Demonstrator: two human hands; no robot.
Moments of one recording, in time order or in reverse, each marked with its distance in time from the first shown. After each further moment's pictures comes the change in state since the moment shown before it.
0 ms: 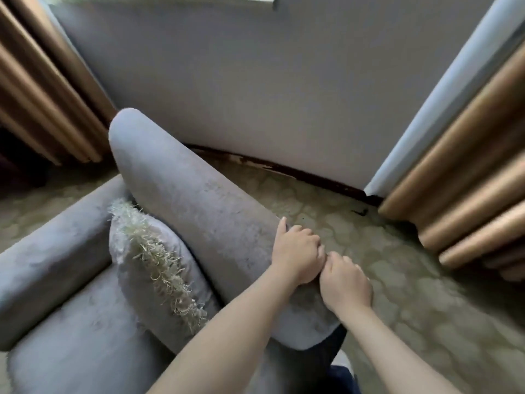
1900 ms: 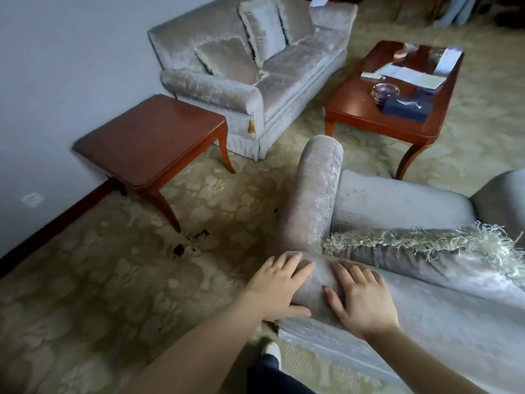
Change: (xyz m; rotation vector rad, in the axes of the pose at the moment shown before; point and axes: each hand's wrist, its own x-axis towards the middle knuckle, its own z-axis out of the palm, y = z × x) left_hand 0.069 0.143 0.010 -0.440 0.216 -2.399; right_hand 0.136 -0.162 0.002 0.519 0.708 2.939
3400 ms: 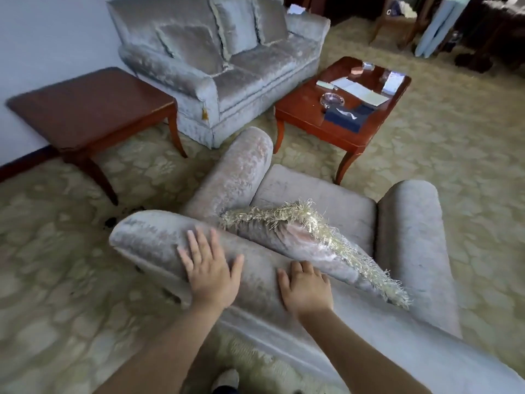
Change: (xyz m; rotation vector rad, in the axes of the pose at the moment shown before) left_hand 0.104 0.253 0.007 -0.165 0.542 -0.811; right_hand -0.085 0.233 -0.009 0.103 -0.119 0.133
